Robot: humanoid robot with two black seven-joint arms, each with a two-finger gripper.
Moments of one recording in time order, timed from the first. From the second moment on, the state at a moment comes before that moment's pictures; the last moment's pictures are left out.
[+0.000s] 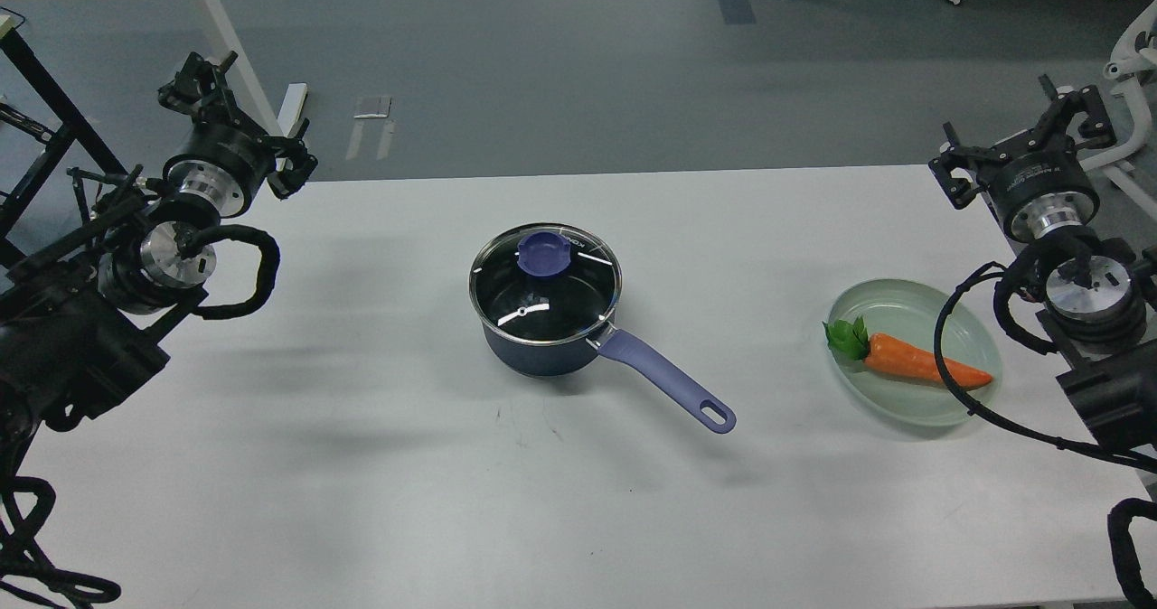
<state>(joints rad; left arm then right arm) -0.86 0.44 -0.51 -0.70 -0.33 -0.09 -0.31 0.68 -0.38 1.04 0.65 0.16 0.21 0.17</state>
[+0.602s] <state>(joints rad) -0.87 0.44 -0.51 -0.70 -0.32 -0.11 -0.34 0.76 -0.49 0.82 0.75 0.15 0.22 0.17</state>
